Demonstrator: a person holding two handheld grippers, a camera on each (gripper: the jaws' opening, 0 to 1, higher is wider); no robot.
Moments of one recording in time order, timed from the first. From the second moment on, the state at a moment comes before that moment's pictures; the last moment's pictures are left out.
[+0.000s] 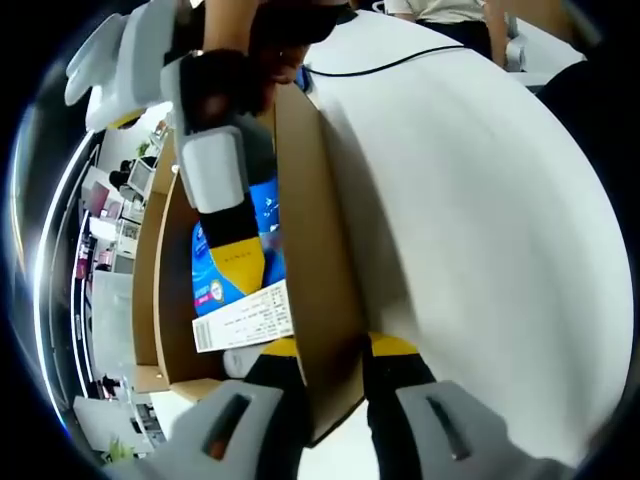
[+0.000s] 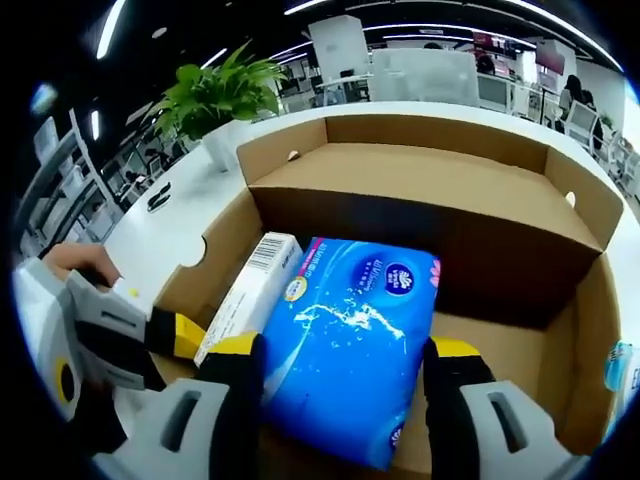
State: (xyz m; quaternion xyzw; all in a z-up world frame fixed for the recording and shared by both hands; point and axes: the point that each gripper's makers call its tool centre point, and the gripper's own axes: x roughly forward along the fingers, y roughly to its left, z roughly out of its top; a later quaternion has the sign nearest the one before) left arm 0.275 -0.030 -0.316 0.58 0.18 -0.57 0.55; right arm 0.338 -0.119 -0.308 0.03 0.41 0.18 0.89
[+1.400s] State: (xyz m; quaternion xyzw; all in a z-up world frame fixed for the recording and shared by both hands) left arm 0.274 -0.030 -0.315 0.58 0.18 -0.57 0.55; right arm 0.330 -0.182 -0.318 -0.04 0.48 0.10 0.87
